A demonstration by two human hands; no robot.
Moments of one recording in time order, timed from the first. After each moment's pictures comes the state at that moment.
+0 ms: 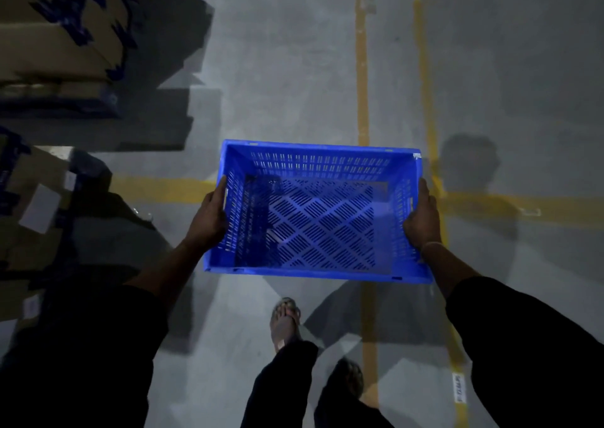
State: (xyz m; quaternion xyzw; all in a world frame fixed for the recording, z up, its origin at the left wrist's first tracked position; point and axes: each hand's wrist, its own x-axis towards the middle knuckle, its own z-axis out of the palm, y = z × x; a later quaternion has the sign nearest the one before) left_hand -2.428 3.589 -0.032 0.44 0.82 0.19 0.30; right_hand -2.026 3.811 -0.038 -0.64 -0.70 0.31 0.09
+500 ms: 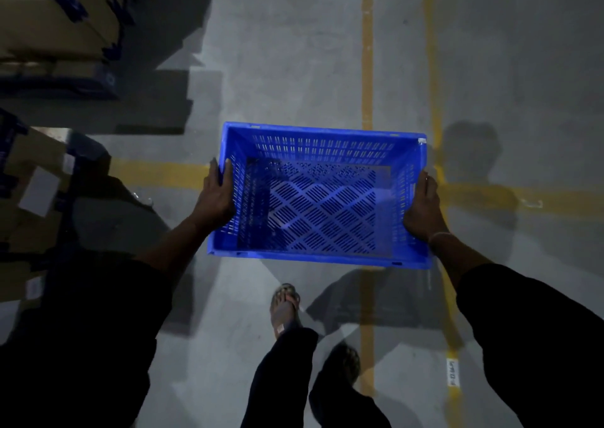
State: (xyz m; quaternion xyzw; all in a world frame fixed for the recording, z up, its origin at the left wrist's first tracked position) left_hand -2.431 3.603 -0.048 0.48 0.82 0.12 0.29; right_hand -2.015 3.814 -0.048 -0.57 -0.78 0.28 -0.02
